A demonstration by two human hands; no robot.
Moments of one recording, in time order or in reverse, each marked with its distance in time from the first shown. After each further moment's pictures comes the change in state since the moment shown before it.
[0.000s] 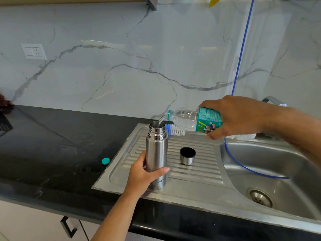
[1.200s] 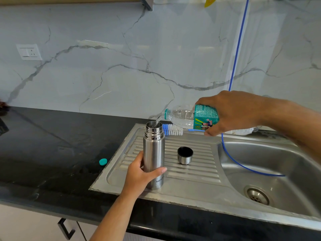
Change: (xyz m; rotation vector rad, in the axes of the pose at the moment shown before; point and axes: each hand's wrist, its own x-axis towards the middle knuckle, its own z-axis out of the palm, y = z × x) left_hand -0.001 0.002 0.001 0.009 -0.002 0.000; right_hand 0.003 0.004 -0.008 -0.054 -0.004 -0.011
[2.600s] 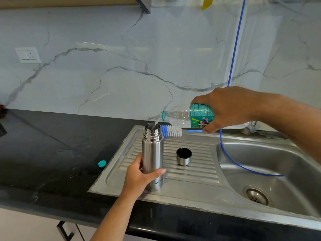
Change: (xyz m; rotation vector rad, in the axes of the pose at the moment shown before) left_hand 0.001 -0.003 0.000 0.000 0.004 0.008; right_hand 0.009 -0.005 -0.011 -0.132 -0.012 -0.022
